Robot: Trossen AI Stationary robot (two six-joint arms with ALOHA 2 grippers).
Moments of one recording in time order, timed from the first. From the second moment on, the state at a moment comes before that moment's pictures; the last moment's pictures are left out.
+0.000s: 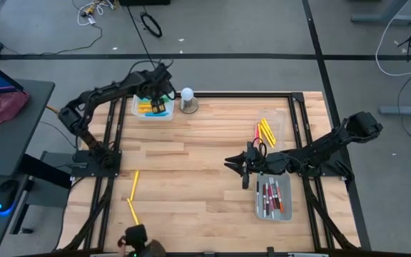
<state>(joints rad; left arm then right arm) 0.76 1.65 1.25 -0.80 -0.33 0.53 0.33 1.36 0.46 0.73 0.46 0.36</state>
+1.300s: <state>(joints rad) -0.51 1.28 0.60 -0.95 -0.16 -1.64 0.33 1.36 0.46 0.67 0.46 0.36</state>
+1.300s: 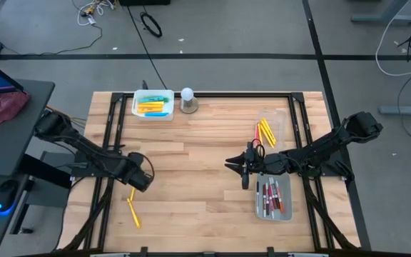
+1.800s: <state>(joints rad) -0.56 1.29 0.51 -0.76 -0.24 -1.77 0.33 1.36 0.46 0.65 0.46 0.36</state>
